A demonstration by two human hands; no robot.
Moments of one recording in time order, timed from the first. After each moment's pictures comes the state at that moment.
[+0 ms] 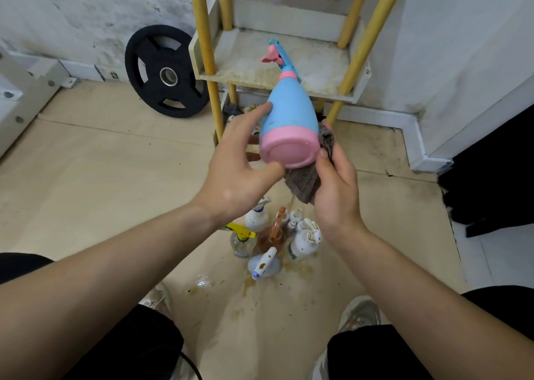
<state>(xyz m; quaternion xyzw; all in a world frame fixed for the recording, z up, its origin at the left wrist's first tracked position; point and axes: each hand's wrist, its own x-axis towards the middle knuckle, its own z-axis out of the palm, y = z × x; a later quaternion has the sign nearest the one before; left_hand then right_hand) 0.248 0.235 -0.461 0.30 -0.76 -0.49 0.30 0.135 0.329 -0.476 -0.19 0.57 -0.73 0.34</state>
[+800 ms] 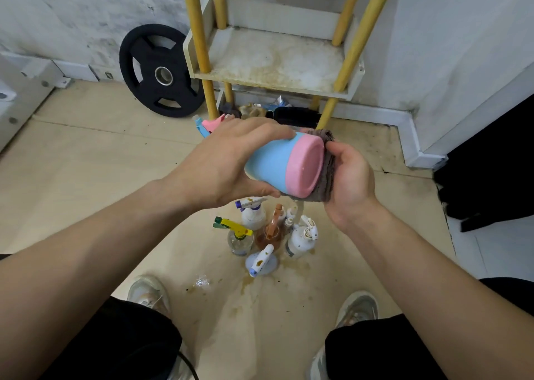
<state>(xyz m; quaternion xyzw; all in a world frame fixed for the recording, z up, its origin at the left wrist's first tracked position) 0.259 0.201 -0.455 0.09 -0.95 -0.23 0.19 0.107 0.330 -0.472 -0.06 0.60 -0.69 0.40</state>
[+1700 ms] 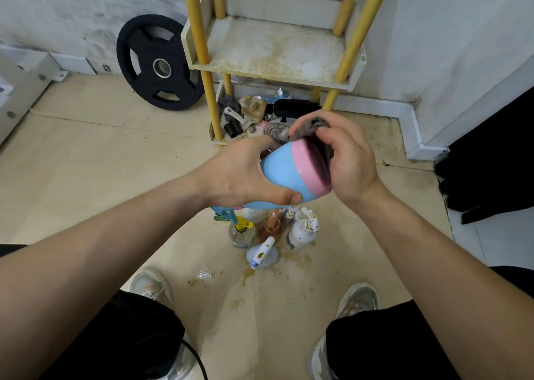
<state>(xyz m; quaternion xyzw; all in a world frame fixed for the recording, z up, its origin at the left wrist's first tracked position) 0.249 0.223 -0.454 0.25 -0.88 -0.40 0.03 0.099 0.329 -0.458 -0.45 0.59 -0.61 0.28</state>
